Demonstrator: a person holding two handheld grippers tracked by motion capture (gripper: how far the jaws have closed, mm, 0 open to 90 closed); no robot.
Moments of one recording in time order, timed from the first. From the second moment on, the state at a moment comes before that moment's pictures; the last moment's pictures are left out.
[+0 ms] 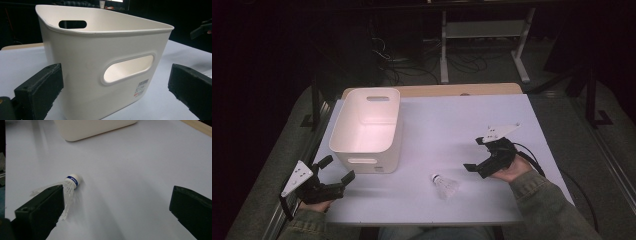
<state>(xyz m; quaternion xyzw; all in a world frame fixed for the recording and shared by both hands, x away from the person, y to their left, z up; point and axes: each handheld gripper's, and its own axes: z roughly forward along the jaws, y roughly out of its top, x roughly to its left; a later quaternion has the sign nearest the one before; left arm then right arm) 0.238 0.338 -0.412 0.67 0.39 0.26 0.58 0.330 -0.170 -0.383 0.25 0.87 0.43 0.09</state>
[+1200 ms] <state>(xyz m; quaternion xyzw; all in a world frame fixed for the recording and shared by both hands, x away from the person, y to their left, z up) 0.237 0.338 -0.412 0.67 0.39 0.27 0.58 0.340 -0.133 -0.400 0.18 0.91 0.36 0.01</state>
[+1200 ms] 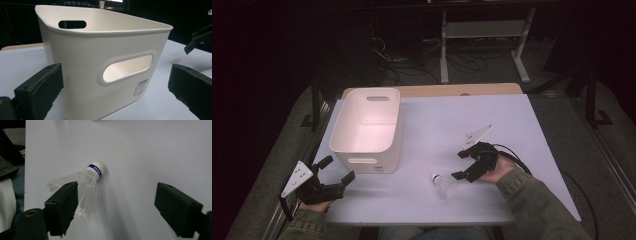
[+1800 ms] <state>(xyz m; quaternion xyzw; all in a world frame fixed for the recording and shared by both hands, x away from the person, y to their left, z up) 0.237 0.338 -0.411 0.67 0.39 0.27 0.58 0.343 -0.127 -0.411 0.17 0.93 0.32 -0.03</state>
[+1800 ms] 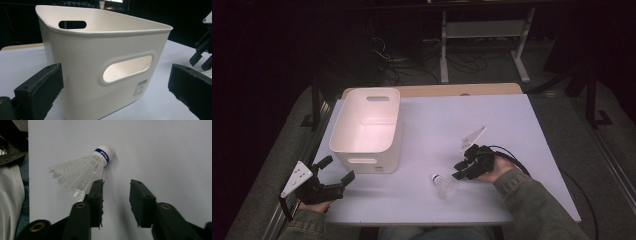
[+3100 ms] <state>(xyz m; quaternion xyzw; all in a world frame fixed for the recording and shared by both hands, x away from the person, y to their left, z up) 0.237 0.340 -0.412 0.66 0.40 0.26 0.58 0.327 -0.076 -0.425 0.10 0.94 0.30 -0.13</state>
